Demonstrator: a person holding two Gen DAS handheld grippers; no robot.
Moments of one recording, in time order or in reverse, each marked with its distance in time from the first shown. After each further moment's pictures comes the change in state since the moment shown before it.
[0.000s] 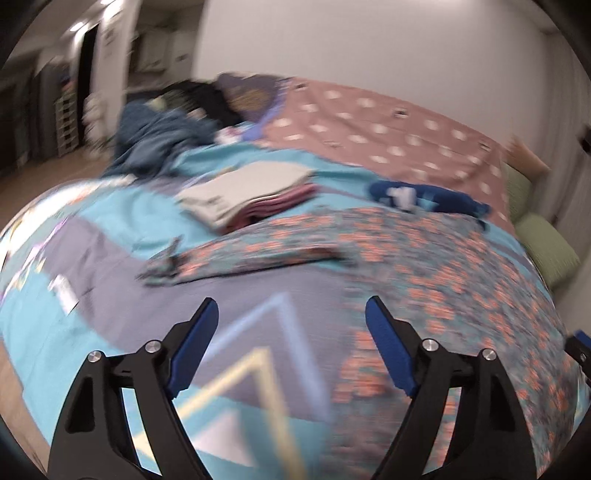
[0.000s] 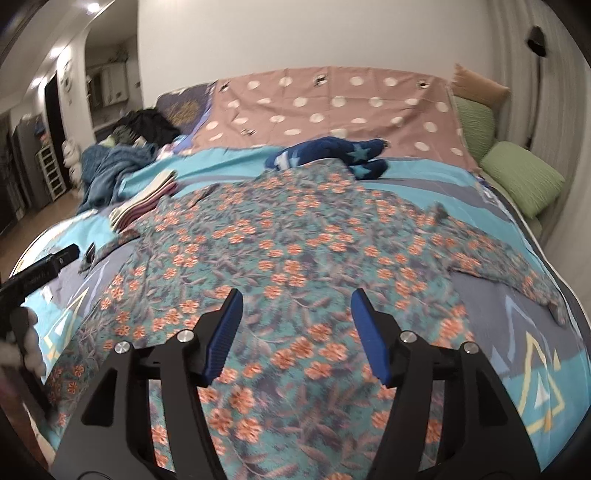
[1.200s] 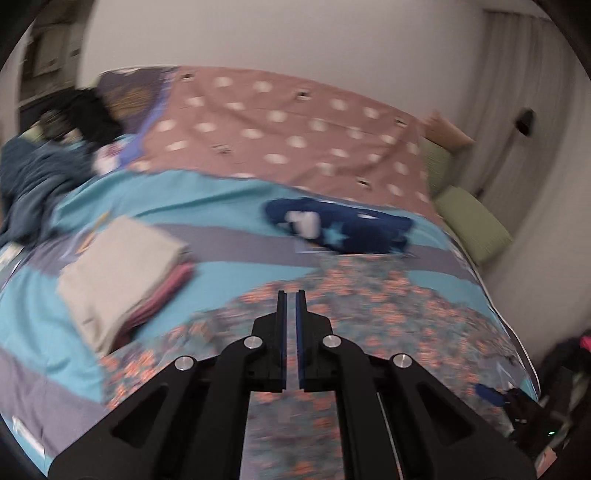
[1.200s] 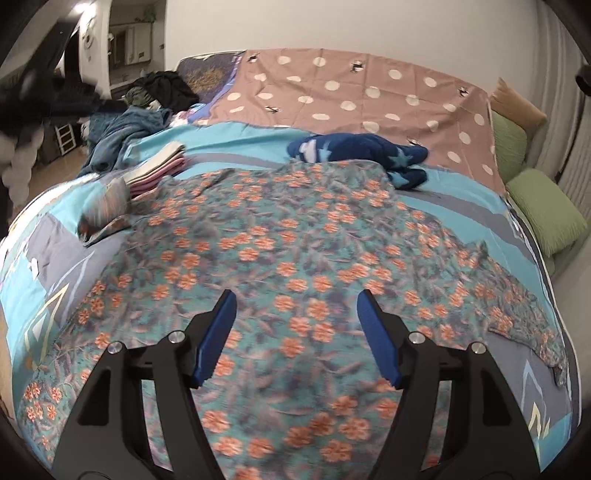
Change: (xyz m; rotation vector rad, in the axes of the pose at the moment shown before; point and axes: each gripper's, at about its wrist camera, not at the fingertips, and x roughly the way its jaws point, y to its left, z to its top) left arm 0.048 -0.158 0.163 0.272 0.123 -0.440; right arm 0.066 0.017 0.042 -0.123 0.074 0.003
